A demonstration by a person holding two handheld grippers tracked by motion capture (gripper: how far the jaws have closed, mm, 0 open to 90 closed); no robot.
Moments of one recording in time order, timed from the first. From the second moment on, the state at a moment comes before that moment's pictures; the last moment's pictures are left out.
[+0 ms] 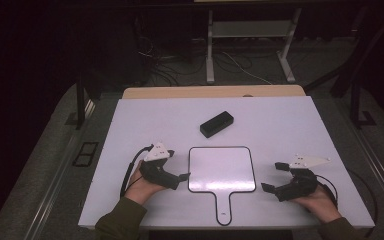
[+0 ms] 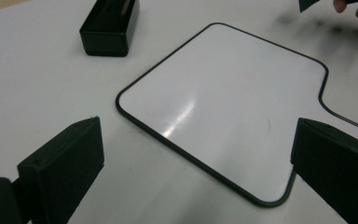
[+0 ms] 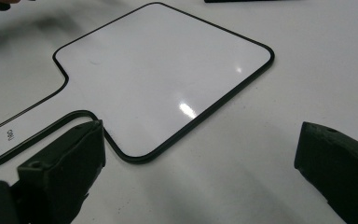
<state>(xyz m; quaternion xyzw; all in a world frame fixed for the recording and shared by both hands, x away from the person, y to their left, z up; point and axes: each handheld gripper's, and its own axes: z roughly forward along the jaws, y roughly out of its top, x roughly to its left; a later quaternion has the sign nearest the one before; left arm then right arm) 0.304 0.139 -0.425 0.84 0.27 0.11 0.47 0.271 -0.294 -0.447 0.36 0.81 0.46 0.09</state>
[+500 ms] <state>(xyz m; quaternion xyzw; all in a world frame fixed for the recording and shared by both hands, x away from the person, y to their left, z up) 0.285 0.161 -0.437 0.83 0.28 0.11 0.47 0.271 -0.294 -0.447 0.36 0.81 0.46 0.09</state>
